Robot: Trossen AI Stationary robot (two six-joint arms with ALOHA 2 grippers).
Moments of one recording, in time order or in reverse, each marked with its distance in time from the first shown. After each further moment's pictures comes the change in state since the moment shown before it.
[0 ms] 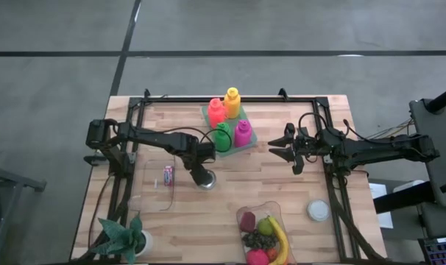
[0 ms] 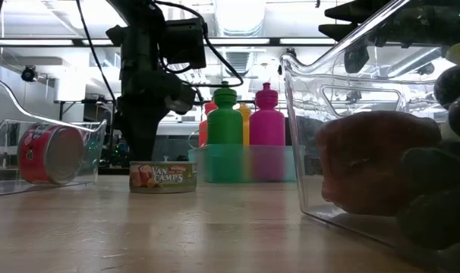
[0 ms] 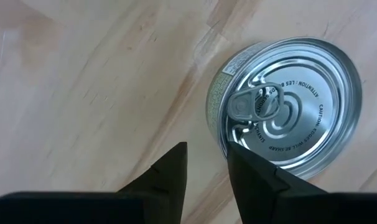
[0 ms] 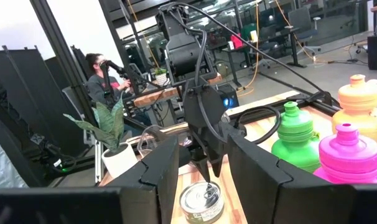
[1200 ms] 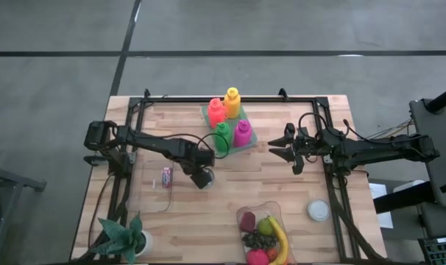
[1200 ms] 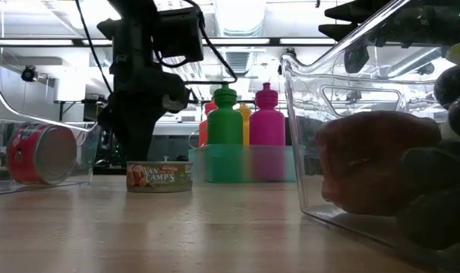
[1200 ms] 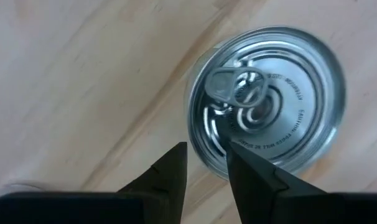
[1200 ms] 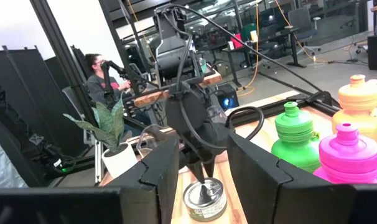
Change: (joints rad) left arm -0.072 -0.008 -0.014 0.006 -0.051 -0.222; right arm 0.000 0.000 0.000 0.000 0.000 0.000
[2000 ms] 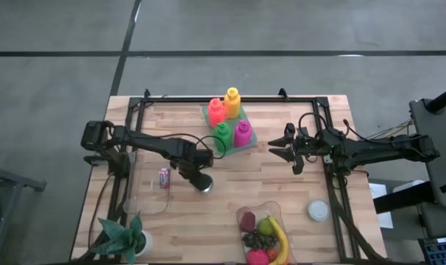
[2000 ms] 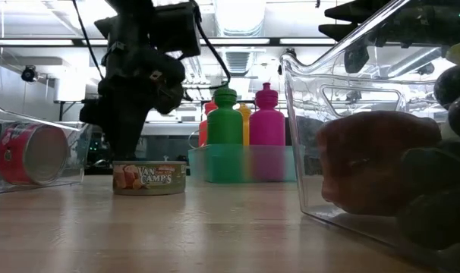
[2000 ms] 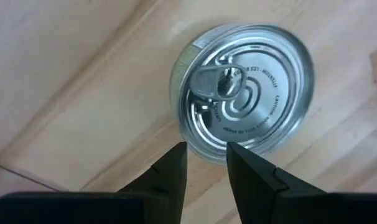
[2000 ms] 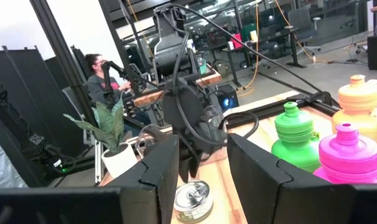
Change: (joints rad) left arm -0.008 -0.029 -0.008 -0.005 0.183 -0.144; right arm 0.000 0.000 0.000 0.000 0.000 0.000
